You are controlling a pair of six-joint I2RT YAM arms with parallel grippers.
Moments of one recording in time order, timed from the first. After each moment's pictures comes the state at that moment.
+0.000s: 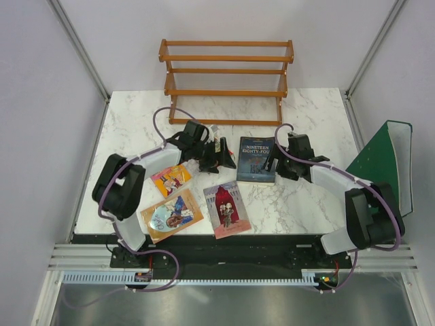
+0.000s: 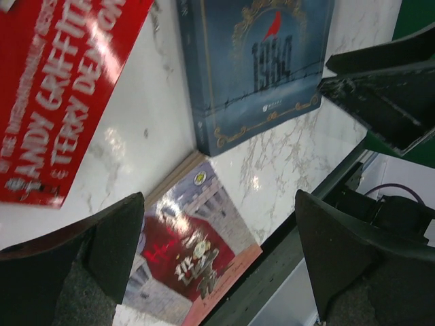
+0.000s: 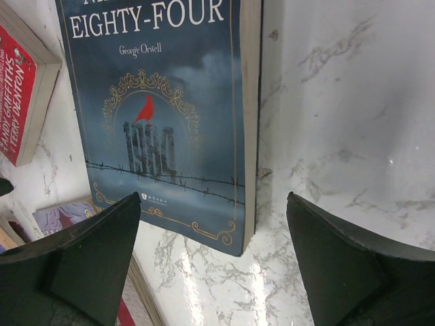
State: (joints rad) left arm -0.50 1.74 1.08 -0.24 0.53 -0.59; right arm 0.26 1.44 0.76 -0.21 -0.12 0.56
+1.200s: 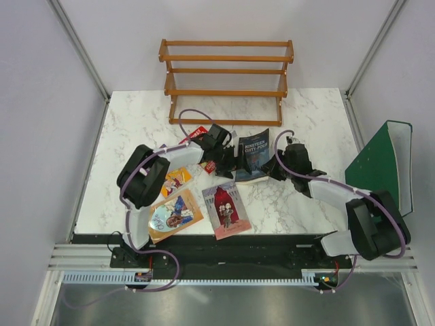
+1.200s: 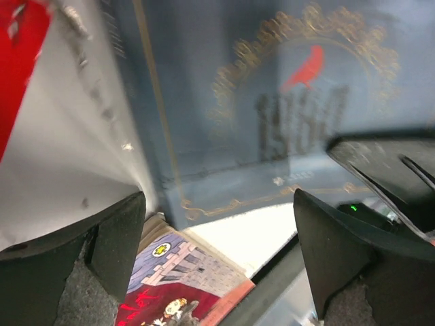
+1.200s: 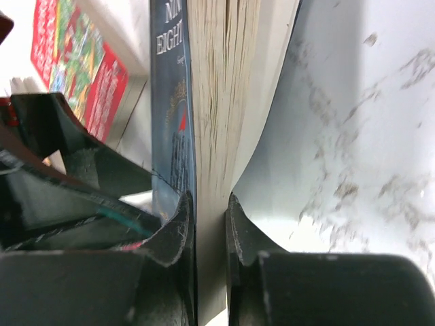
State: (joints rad) left arm -0.63 2.03 1.34 -0.27 0.50 -0.66; right arm 0.35 1.41 0.59 0.16 -0.16 0.75
